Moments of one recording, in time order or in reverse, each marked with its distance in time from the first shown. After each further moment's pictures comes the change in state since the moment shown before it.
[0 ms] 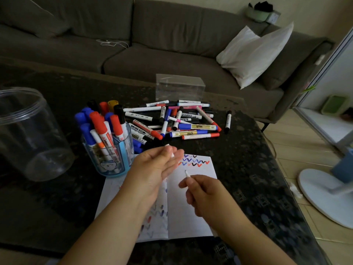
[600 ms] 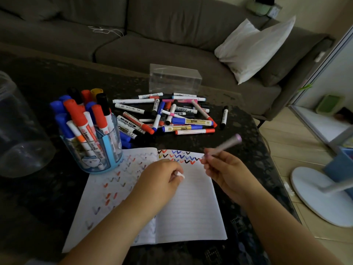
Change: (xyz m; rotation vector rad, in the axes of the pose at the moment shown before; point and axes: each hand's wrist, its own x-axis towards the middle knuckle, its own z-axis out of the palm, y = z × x) left_hand 0.018 -0.042 0.001 1.239 -0.136 0.505; right_hand 0.058 0.025 -0.060 0.592 0.107 0.180
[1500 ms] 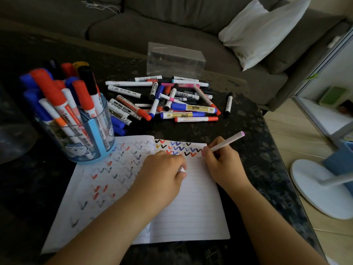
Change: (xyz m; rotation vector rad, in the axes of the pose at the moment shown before) left_hand 0.005 -0.005 0.016 0.150 -0.033 0.072; right_hand 0.034 0.033 -0.004 -0.702 0.129 -0.409
